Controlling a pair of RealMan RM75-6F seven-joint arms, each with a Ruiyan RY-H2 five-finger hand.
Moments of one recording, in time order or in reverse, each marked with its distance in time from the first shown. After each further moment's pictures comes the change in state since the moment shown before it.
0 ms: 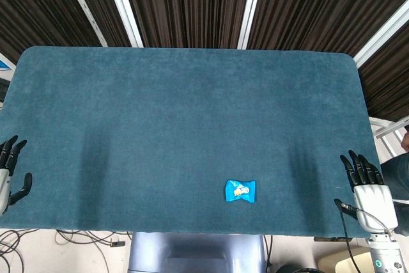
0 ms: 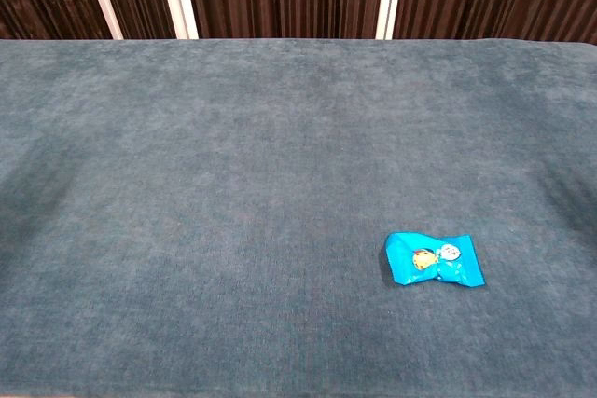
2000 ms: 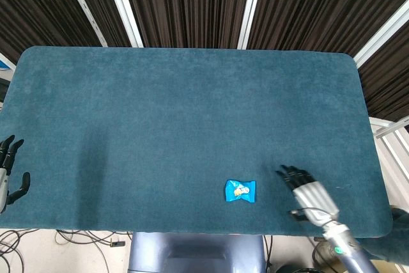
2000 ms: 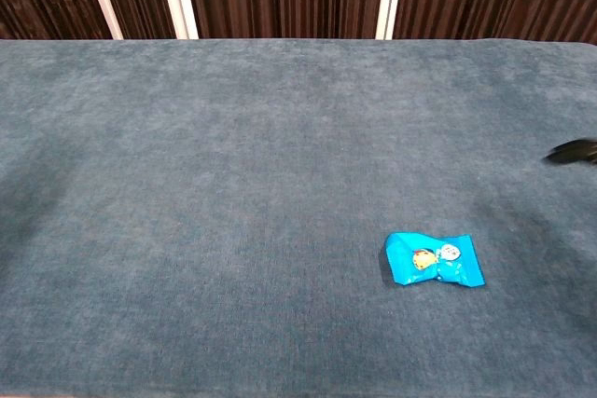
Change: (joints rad) left arm 0.001 0.001 -0.008 -0.002 -0.025 -0.006 -0.007; right arm 0.167 0.009 0.011 -0.171 -0.059 -0.507 -0.047
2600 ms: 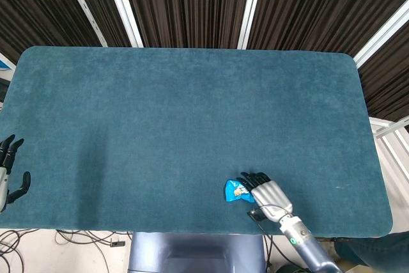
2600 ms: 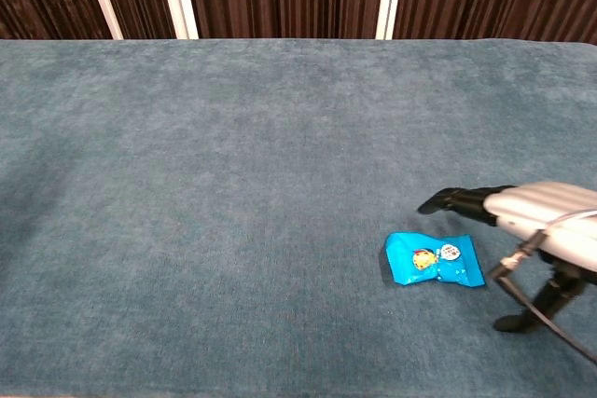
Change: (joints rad) left arm -0.005 0.003 -0.003 -0.005 -0.011 -0.014 -0.007; right arm 0.108 -0.242 0.061 -0.008 0.197 -0.152 -0.233
